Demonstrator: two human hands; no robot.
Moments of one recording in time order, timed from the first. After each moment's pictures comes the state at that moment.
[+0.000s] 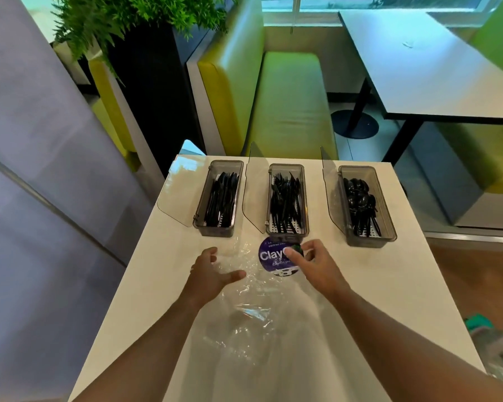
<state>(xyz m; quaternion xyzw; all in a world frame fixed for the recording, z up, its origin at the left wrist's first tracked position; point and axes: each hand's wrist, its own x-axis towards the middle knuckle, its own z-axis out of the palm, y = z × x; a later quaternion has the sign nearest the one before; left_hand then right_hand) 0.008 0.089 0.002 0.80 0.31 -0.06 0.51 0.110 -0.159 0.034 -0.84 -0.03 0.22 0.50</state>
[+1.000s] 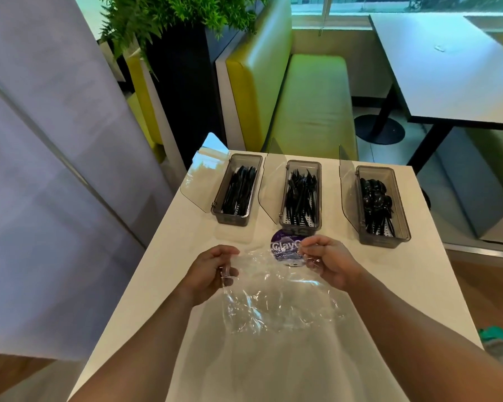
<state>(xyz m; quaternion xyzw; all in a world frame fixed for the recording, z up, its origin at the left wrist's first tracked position) -0.032 0.083 0.032 0.55 0.33 -0.03 0.77 0.125 -0.163 0.033 -0.57 0.07 0.38 0.72</state>
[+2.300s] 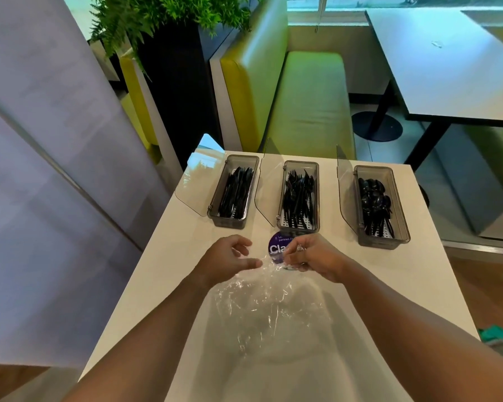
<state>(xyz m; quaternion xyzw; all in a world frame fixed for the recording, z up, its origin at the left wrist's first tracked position) 0.010 0.071 0.046 0.84 0.21 -0.06 0.50 0.136 -0.144 0.044 -0.71 -0.11 0.43 0.55</state>
